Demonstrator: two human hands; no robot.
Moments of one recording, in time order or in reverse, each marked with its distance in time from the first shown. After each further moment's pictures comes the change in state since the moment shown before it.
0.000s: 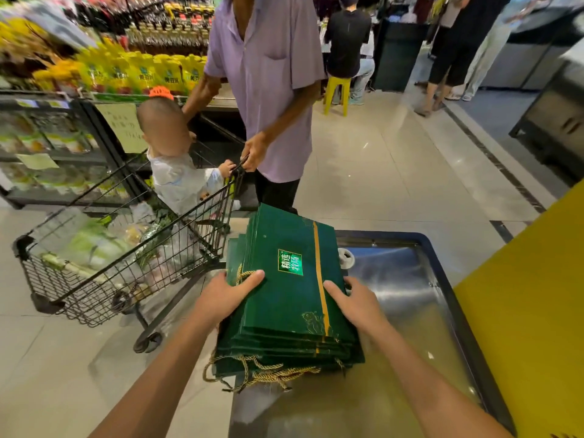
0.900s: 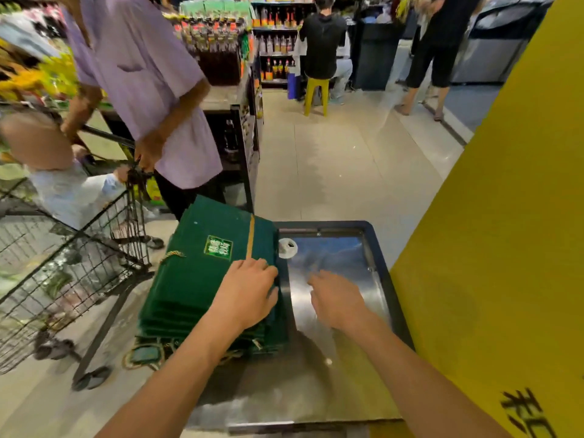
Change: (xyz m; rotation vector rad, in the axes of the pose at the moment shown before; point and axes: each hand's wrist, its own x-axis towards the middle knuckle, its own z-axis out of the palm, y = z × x) left_hand -0.058 0.094 0.160 1.101 0.125 0.740; right_hand -0.012 0.080 -0.090 -0.775 -0.034 -0.368
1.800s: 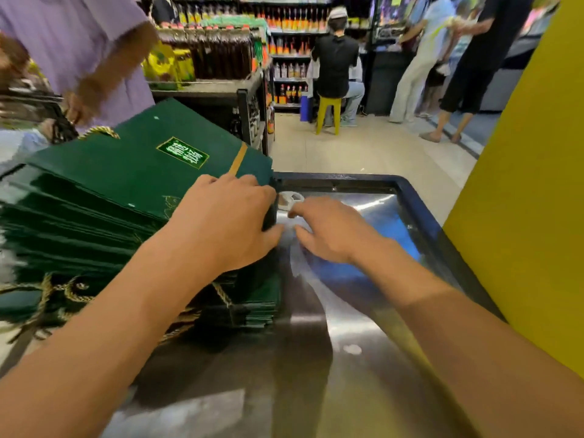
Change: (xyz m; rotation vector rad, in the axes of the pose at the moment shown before) left_hand 0.007 0.020 0.077 0.251 0.217 -0.109; right_hand 0.083 0.023 0.082 -0.095 0.284 -0.319
